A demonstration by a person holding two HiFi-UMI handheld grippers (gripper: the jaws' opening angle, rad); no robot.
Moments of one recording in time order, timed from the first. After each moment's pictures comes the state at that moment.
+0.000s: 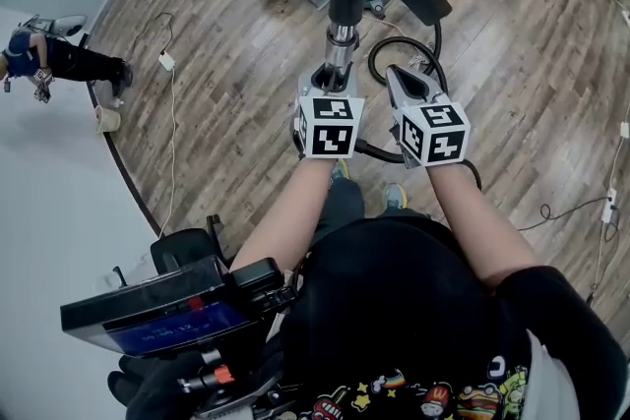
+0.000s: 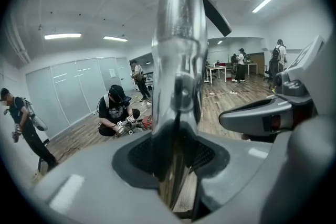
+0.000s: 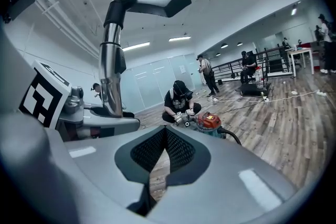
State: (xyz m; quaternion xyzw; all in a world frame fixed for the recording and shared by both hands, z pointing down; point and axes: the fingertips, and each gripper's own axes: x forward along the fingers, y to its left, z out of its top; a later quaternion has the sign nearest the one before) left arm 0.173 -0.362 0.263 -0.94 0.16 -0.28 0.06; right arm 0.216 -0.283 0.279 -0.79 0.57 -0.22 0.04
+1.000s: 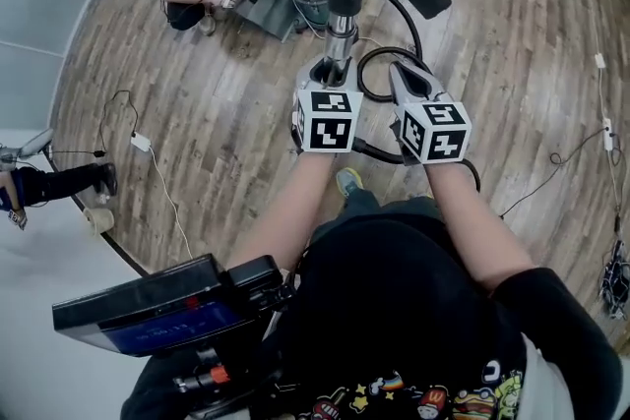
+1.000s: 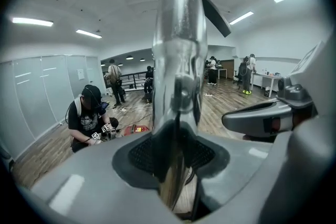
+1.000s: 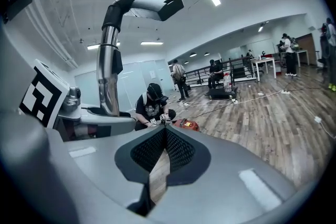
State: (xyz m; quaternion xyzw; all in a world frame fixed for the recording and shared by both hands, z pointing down) left arm 0.262 -0.546 0.273 -0.96 -0.01 -0.27 0.06; right arm 0.278 -0.449 0.284 -0.88 0.41 -0.23 0.06
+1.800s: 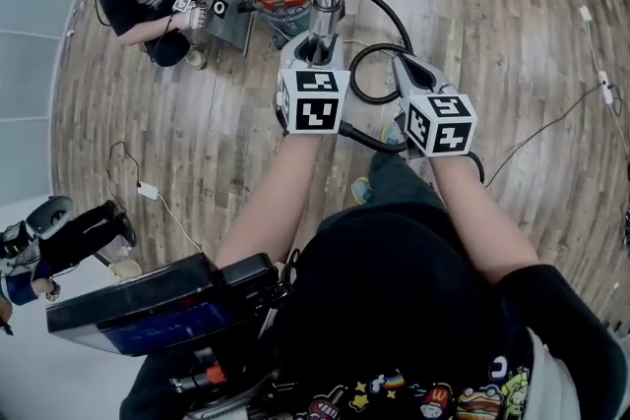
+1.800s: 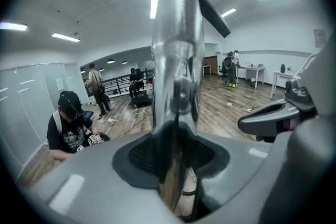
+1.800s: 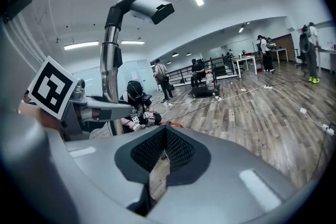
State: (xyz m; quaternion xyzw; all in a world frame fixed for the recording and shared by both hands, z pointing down) left arm 0.420 -0.595 0.277 -0.95 -0.10 -0.27 0.12; right arm 0.396 -0.466 0.309 -0.91 0.31 -0.25 0.08
